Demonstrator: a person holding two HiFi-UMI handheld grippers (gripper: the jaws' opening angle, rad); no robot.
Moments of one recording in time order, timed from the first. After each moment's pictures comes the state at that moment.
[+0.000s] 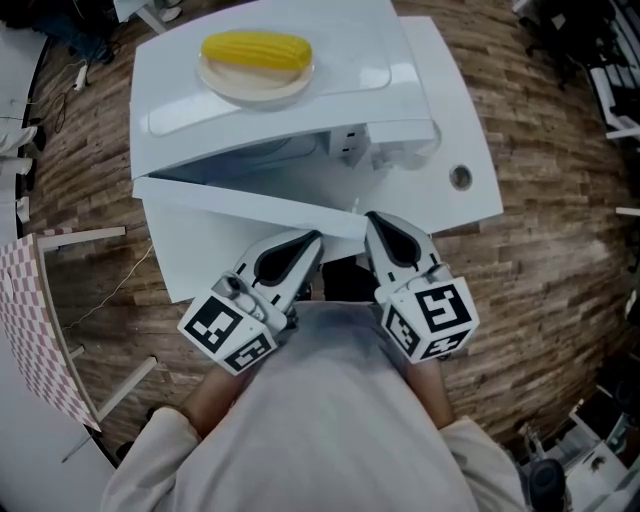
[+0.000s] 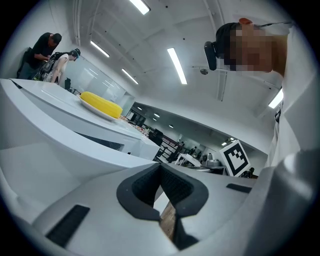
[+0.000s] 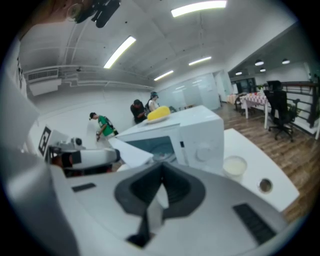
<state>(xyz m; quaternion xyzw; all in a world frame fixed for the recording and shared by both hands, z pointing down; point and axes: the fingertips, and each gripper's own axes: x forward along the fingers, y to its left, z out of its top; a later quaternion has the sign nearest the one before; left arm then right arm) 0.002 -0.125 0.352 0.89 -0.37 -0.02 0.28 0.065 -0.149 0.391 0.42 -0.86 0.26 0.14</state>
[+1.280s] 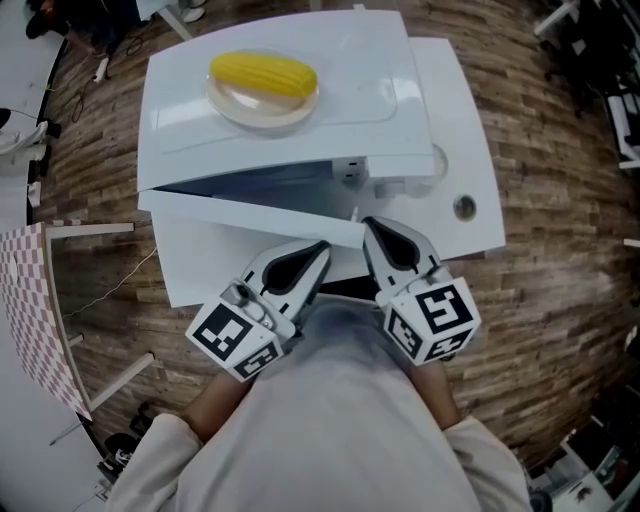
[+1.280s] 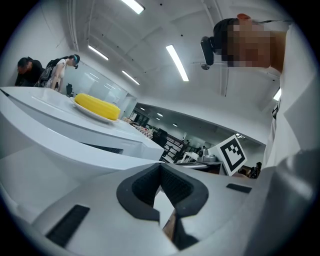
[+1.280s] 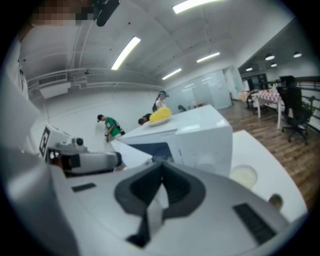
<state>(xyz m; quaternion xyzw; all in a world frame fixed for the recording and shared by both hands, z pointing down) 0.019 -0.152 0.356 0.88 -0.40 0.00 0.26 0.063 -0.186 0.394 0.36 -0.89 0.25 0.14</state>
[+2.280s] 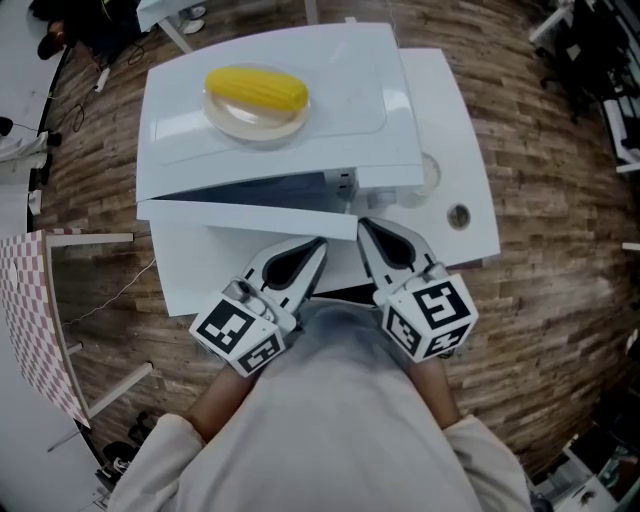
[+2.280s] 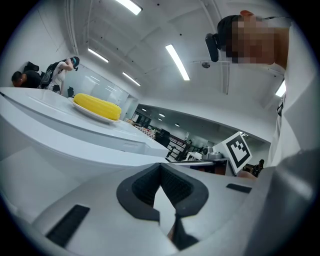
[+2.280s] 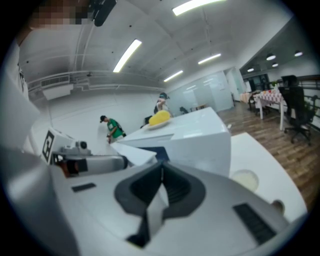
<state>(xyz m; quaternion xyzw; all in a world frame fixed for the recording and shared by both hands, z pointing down) 0.023 -0.169 0.362 0.88 -0.41 0.00 0.25 0.068 -0.199 0.390 0.35 -0.89 0.25 0.13</state>
